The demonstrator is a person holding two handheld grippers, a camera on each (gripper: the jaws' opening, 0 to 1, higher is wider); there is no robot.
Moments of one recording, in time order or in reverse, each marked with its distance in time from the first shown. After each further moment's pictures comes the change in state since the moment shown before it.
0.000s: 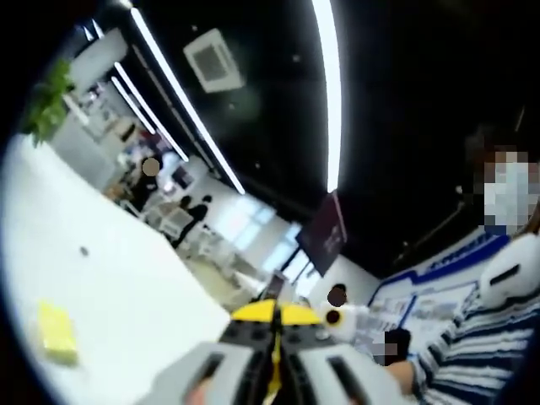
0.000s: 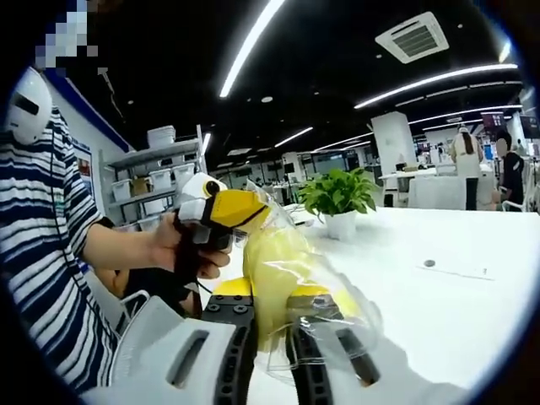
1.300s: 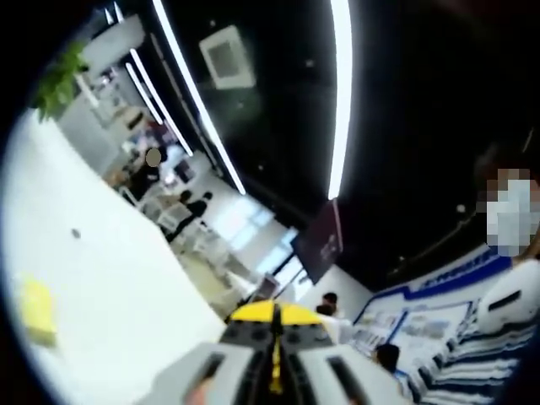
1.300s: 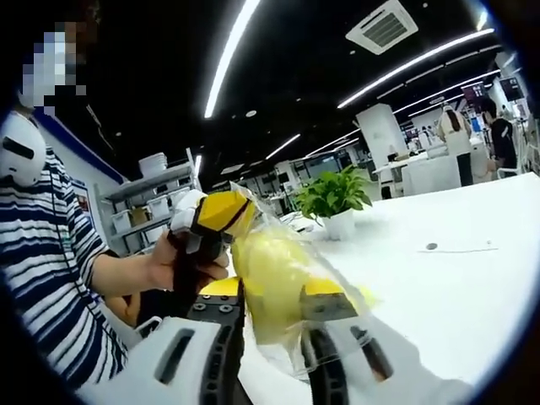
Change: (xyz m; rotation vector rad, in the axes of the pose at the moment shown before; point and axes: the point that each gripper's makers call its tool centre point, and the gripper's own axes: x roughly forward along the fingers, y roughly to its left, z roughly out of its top) left arm 0.016 -0.011 0.001 -0.089 -0.023 -0.006; right arm -0.011 -0.008 0.006 0.125 -0.062 -0.022
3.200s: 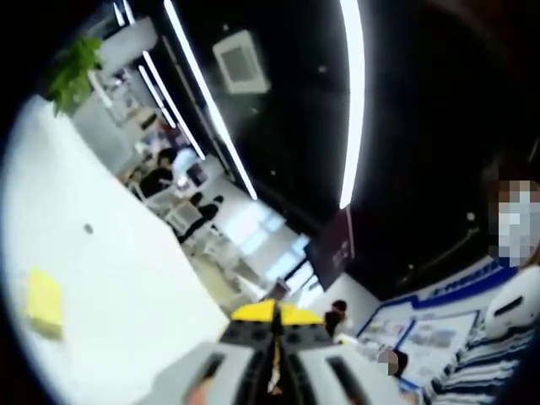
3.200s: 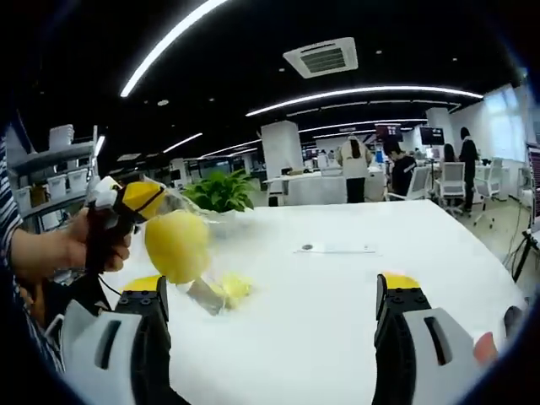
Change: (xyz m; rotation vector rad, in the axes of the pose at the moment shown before) left arm -0.005 0.026 -0.002 -0.030 -0.035 0.058; right arm -0.111 -0.084 -0.009 -0.114 -0.044 -0.667
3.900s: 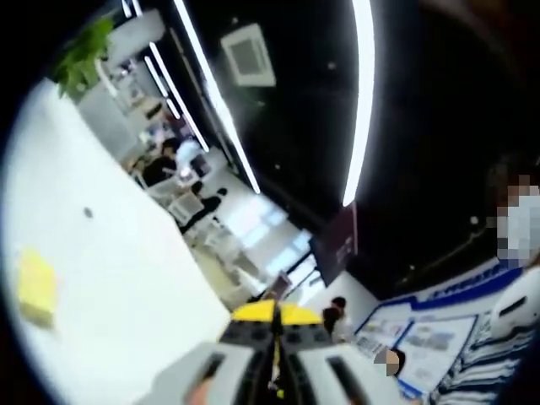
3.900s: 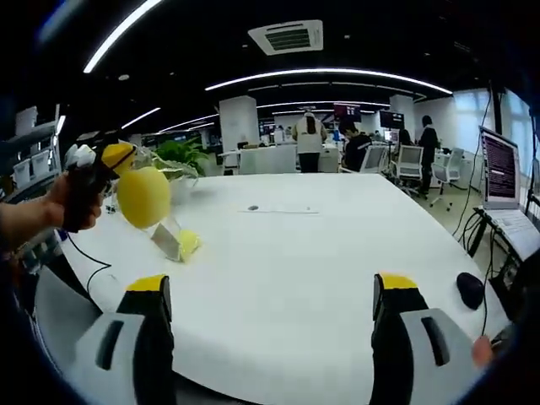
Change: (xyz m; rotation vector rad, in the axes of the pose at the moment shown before) left arm 0.017 0.016 -0.022 -0.042 0.032 0.006; right arm -0.058 -0.053 -0.061 -0.026 0.164 -0.197
